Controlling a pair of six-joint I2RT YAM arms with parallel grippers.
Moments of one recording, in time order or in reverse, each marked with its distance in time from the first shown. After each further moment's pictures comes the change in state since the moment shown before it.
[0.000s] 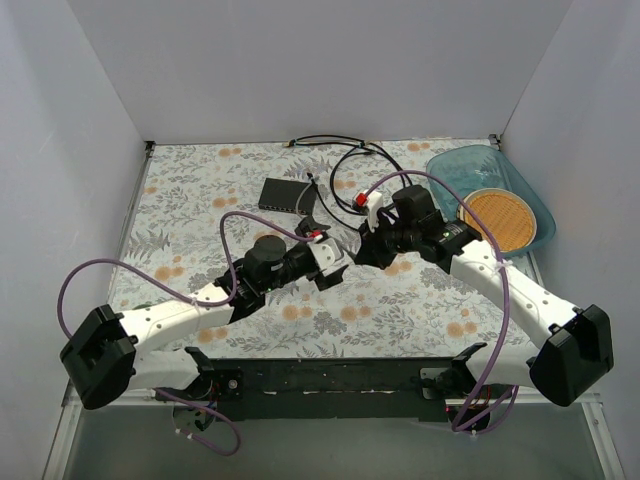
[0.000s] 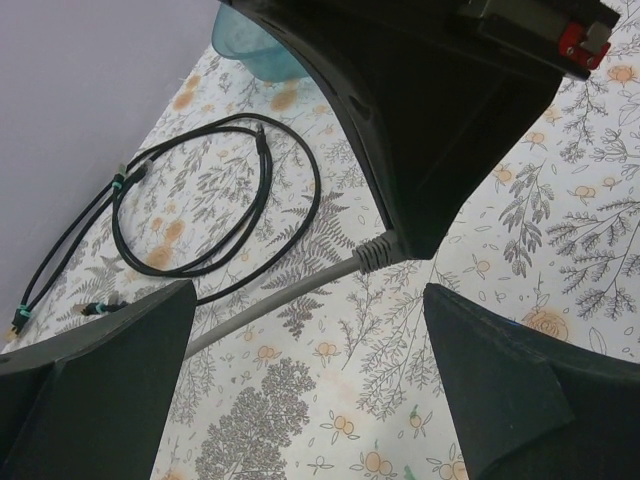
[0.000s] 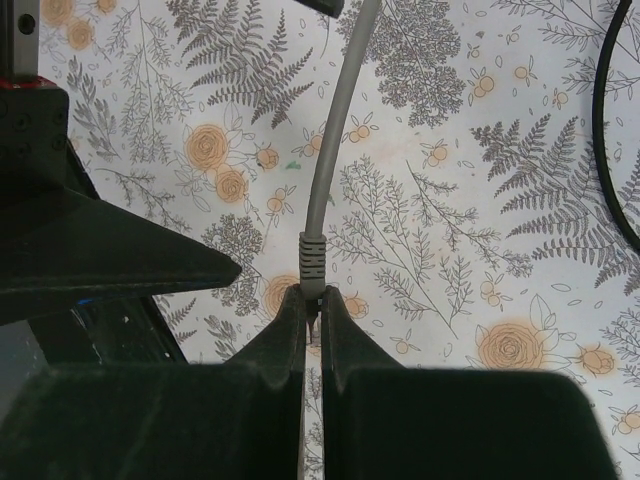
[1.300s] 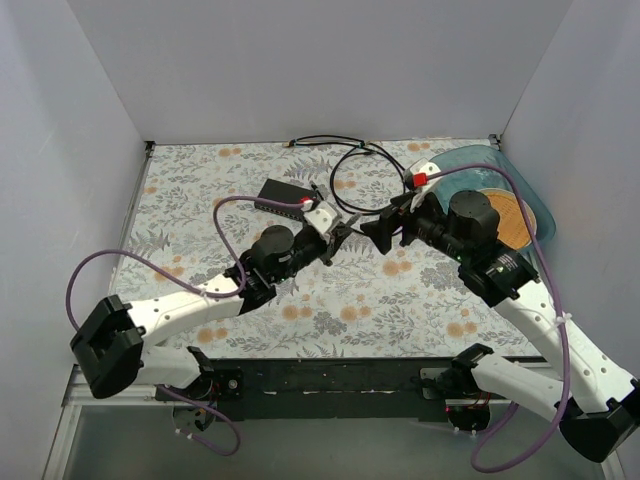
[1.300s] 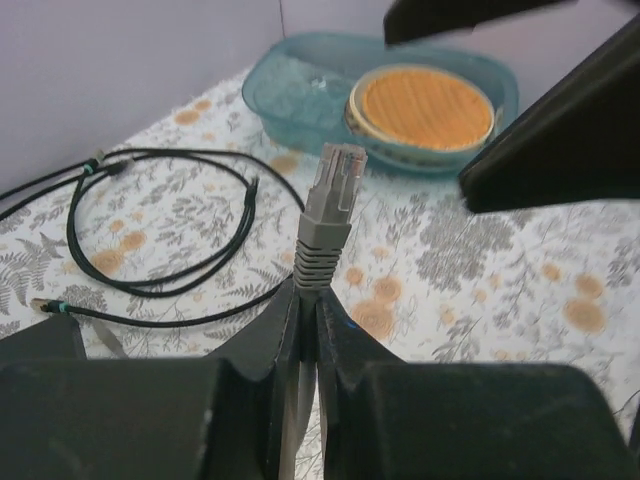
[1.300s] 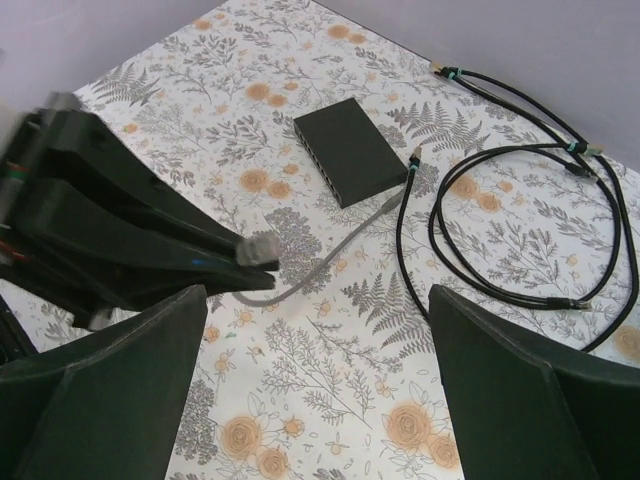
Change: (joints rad) left arm -0.033 0.115 0.130 0.069 -0.148 -0.365; right arm 0.000 -0.338 -0.013 0.242 0.284 0.130
